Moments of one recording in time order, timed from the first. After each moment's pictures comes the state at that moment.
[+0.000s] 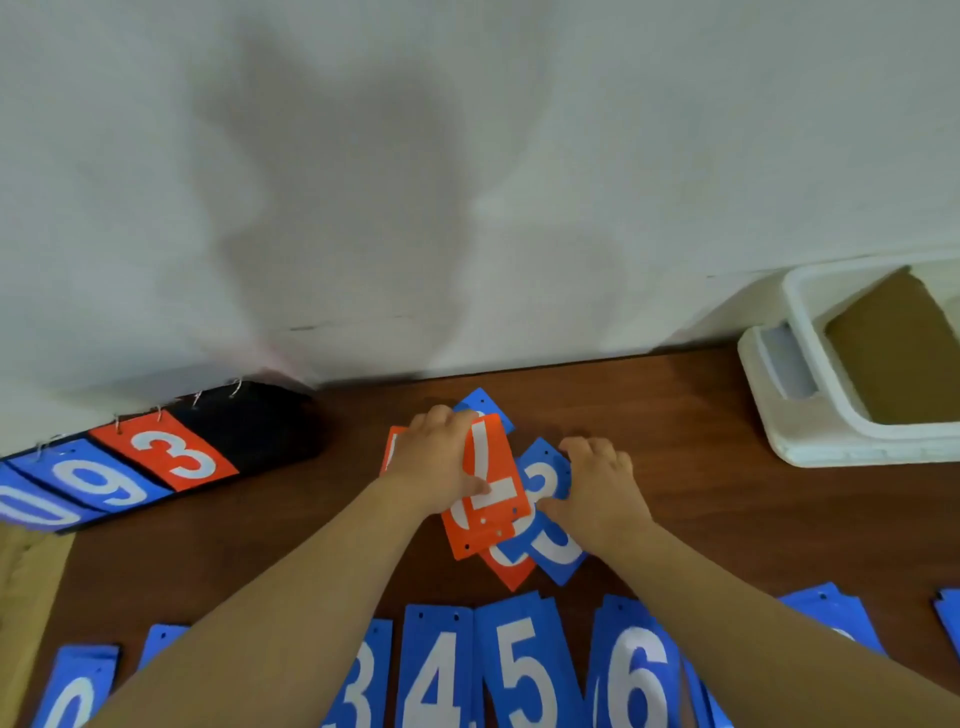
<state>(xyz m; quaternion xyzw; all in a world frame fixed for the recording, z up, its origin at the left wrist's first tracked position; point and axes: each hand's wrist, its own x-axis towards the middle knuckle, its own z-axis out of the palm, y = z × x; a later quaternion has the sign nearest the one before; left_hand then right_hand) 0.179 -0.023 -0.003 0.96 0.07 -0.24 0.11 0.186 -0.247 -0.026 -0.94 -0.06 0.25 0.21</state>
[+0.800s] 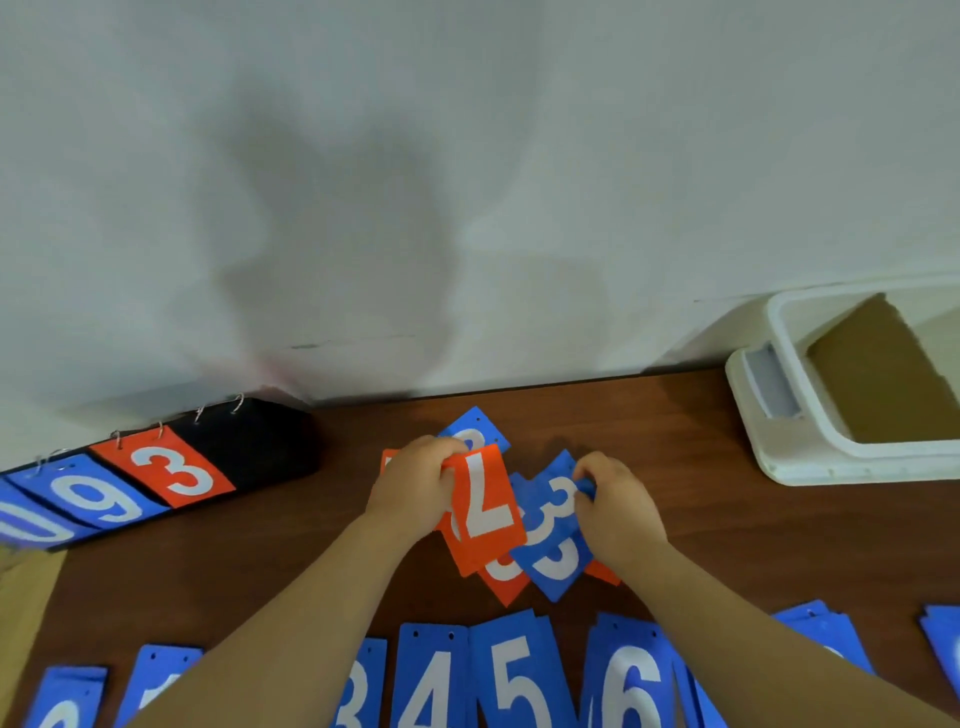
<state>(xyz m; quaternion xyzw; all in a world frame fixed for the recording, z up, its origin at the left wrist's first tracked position) 0.159 -0.016 0.011 0.95 0.11 -0.13 0.26 0.187 -0.267 -0.022 -0.93 -0.02 0.19 0.30</state>
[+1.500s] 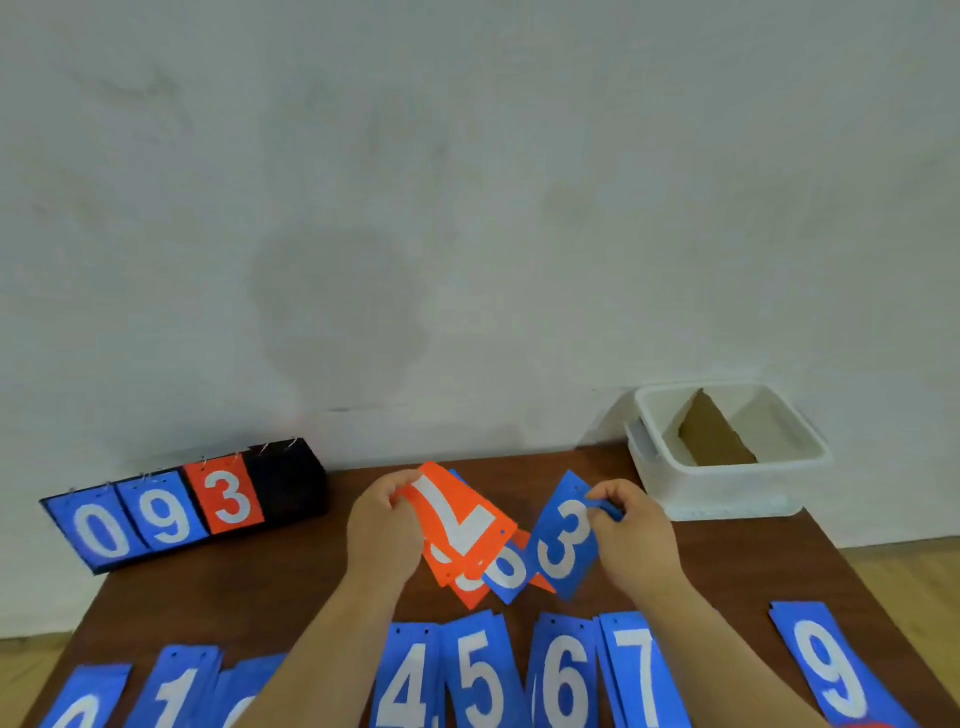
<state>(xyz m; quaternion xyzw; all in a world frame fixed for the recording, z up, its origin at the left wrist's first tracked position) 0.033 -0.069 0.136 0.80 0.27 0.14 0.51 0.070 -0.335 0.150 -0.85 0.05 0.01 0.53</state>
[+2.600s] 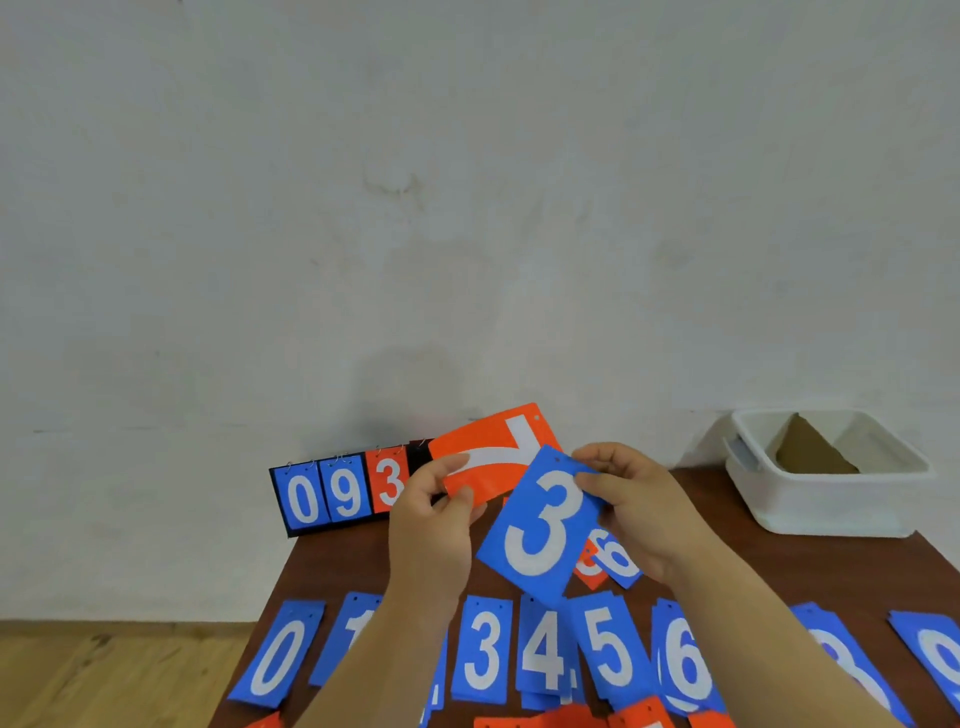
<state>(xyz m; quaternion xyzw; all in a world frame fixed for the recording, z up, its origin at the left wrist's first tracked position) -0.168 -0.013 0.250 0.66 0.16 0.27 0.69 -0.070 -0.198 0.258 -0.65 -0.04 0.17 0.74</state>
